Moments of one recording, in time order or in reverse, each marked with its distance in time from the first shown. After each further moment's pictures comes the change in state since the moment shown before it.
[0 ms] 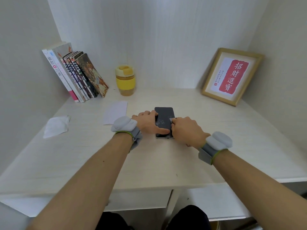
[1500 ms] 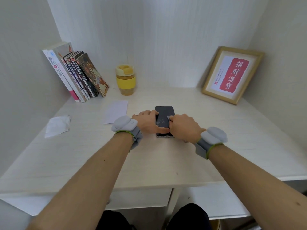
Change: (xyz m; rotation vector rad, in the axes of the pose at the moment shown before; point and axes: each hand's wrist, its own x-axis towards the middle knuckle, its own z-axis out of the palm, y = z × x) left_hand 0.001 -0.001 0.001 0.030 -0.004 0.009; right_hand 0.010 -0.007 0.001 -0.022 -0.015 -0.024
